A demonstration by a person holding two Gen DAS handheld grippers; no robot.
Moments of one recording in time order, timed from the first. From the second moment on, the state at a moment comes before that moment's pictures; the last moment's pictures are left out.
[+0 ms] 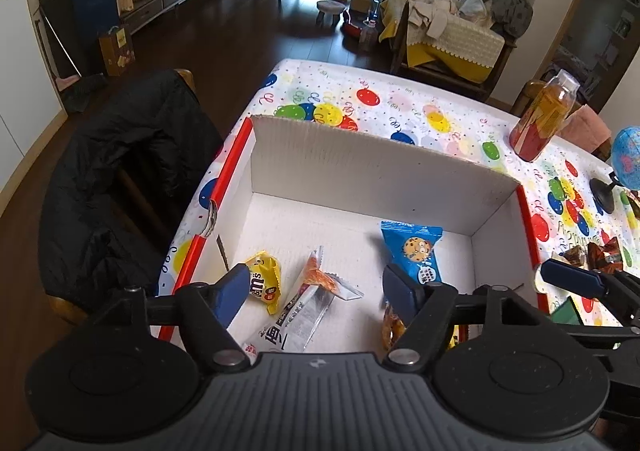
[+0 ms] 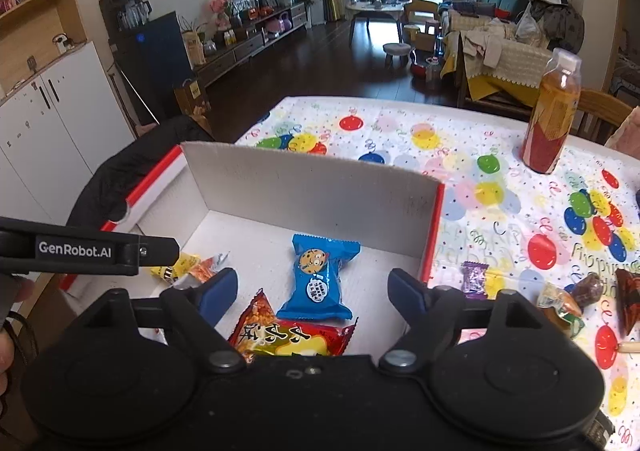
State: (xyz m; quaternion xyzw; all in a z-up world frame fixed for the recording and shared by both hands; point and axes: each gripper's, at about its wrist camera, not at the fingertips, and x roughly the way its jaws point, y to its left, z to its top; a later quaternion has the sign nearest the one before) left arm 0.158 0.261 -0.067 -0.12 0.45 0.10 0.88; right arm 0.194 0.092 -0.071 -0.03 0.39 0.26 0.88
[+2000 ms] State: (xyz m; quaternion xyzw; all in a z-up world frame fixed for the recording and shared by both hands) left arm 0.178 -0.025 -0.087 0.01 0.46 -0.10 0.88; right arm 0.124 -0.185 -0.091 -0.02 0.38 0.17 0.91
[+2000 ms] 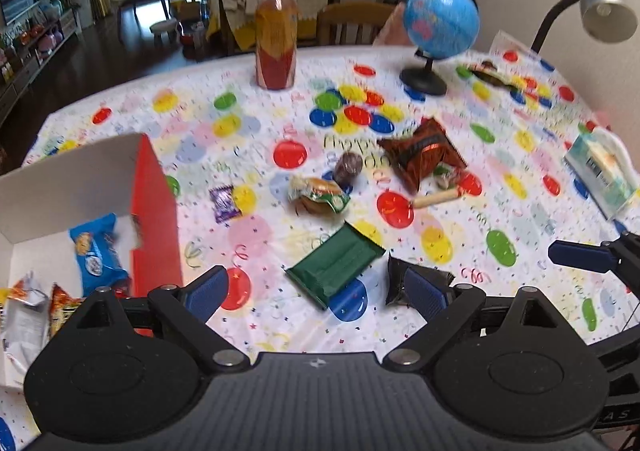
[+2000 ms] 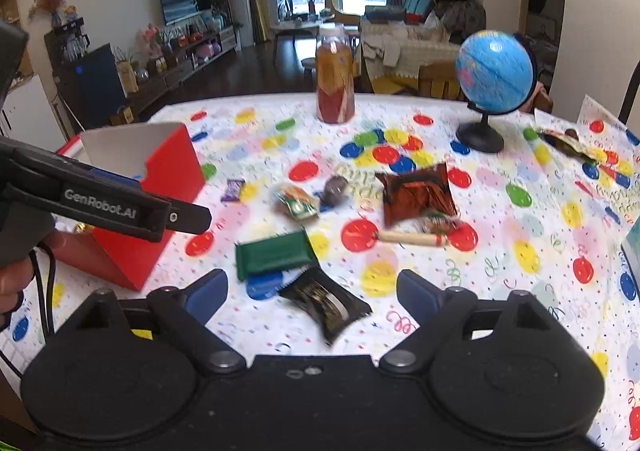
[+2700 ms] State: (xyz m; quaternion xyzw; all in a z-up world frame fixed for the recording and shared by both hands) left arm 0.244 -0.067 -0.154 0.11 0.54 -0.14 0.82; right arm 0.176 -0.165 -0.158 -0.15 0.42 0.29 0.85
